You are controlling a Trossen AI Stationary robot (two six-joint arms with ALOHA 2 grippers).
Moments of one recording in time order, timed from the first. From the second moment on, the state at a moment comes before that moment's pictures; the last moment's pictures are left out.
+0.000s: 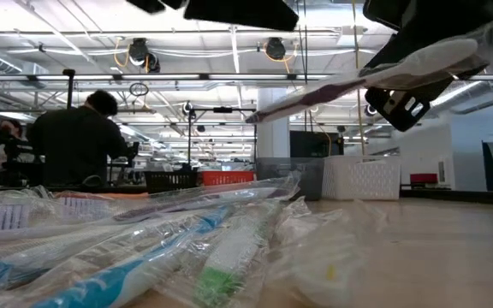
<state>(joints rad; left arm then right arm) -0.56 1.88 1.22 0.14 -0.75 0.35 0.53 1.55 0.64 0.46 0.18 0.62</state>
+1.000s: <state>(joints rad) -0.55 2.07 1.49 -0.23 -0.73 0.35 0.50 1.54 0.64 0.53 0.15 0.58</state>
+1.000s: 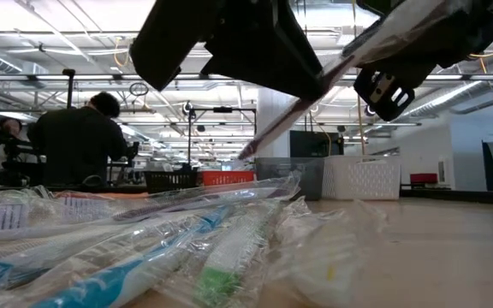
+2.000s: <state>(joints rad) -0.52 2.07 1.49 -0.27 -0.66 0.20 0.48 1.54 0.64 0.55 0.13 0.45</state>
